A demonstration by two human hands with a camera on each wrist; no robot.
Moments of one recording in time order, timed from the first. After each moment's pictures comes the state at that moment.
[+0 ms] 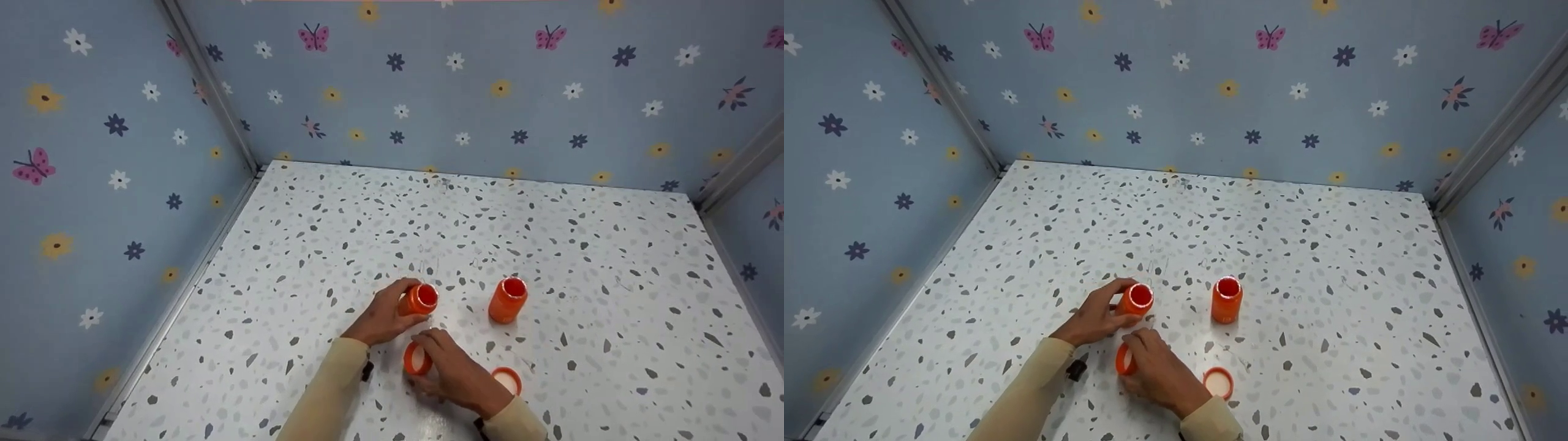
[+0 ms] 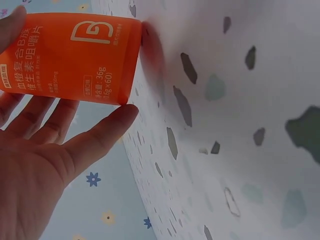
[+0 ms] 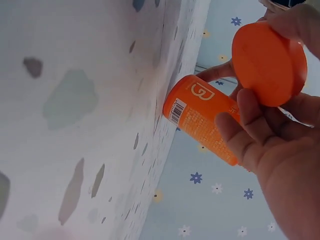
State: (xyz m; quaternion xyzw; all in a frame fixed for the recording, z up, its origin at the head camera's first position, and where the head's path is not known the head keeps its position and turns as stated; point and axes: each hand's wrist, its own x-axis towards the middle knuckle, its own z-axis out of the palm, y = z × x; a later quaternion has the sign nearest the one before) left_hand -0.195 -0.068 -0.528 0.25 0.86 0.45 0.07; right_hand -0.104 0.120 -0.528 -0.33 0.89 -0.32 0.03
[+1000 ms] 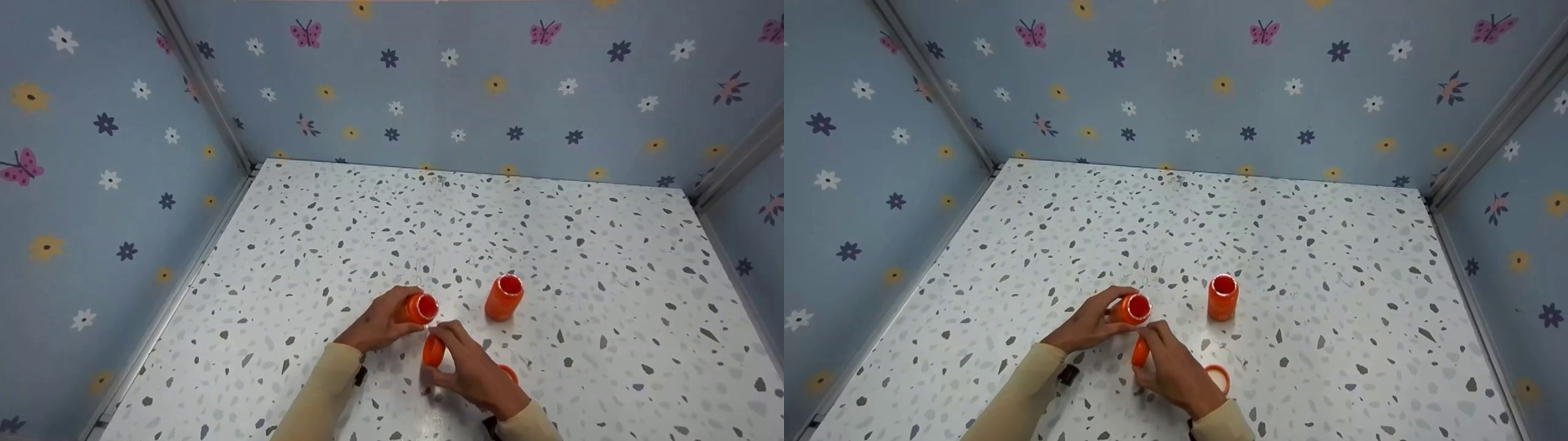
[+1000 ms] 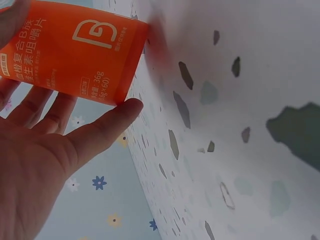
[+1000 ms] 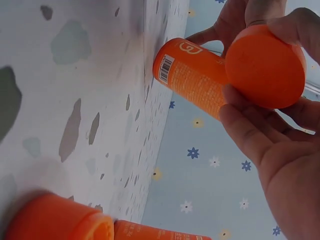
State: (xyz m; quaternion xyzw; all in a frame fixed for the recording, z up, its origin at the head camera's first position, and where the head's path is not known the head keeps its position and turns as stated) left_hand -0.186 -0.071 -0.529 0.30 0.83 0.45 0.08; right_hand -0.099 0.144 -0.515 -0.26 0.89 -0.37 0.02
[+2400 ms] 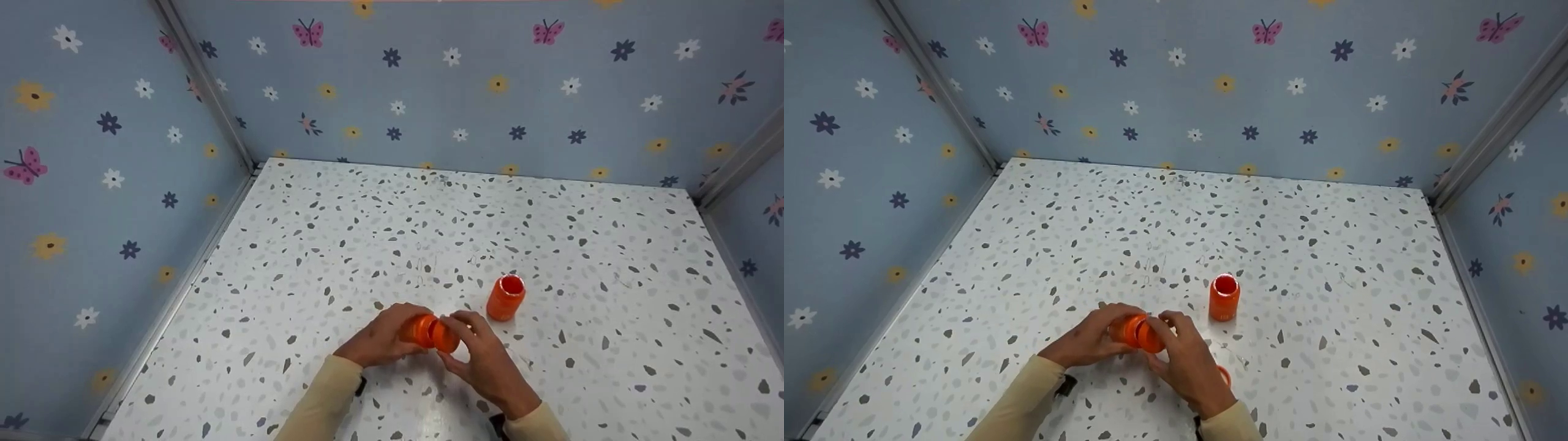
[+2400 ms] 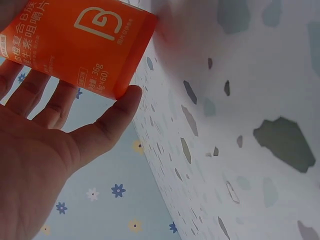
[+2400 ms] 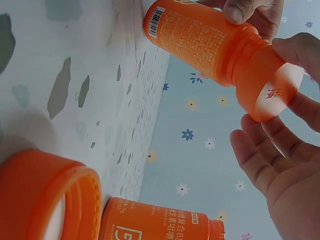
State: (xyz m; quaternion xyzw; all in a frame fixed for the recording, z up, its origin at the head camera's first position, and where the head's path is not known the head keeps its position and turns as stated) left_hand -0.166 -0.072 -0.522 0.35 0.83 0.41 0.10; right_hand -0.101 0.153 -0.512 -0.24 0.90 -0.34 -0.13
